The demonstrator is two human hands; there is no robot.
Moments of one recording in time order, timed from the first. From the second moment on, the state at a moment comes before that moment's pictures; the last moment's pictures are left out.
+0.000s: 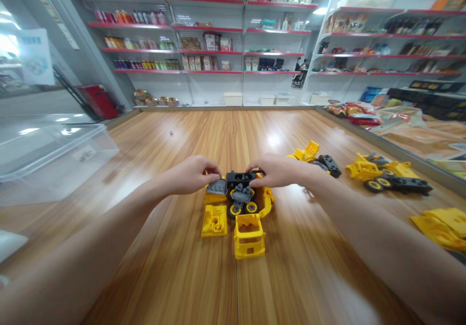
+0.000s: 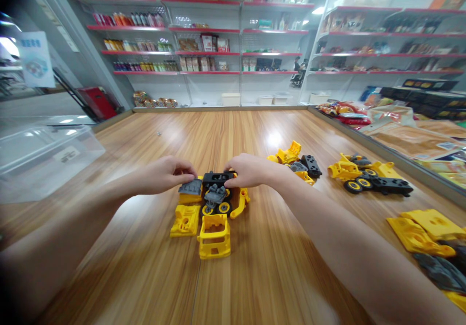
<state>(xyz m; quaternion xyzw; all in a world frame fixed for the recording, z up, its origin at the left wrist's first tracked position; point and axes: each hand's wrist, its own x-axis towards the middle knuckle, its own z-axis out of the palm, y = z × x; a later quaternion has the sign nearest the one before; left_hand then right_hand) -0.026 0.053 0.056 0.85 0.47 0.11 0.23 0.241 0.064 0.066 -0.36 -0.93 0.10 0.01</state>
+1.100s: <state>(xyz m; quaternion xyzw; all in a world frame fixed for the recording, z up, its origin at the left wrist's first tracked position) -0.006 0.041 0.060 0.64 0.58 0.29 0.41 0.235 0.058 0.077 -0.44 -0.89 0.06 0.11</state>
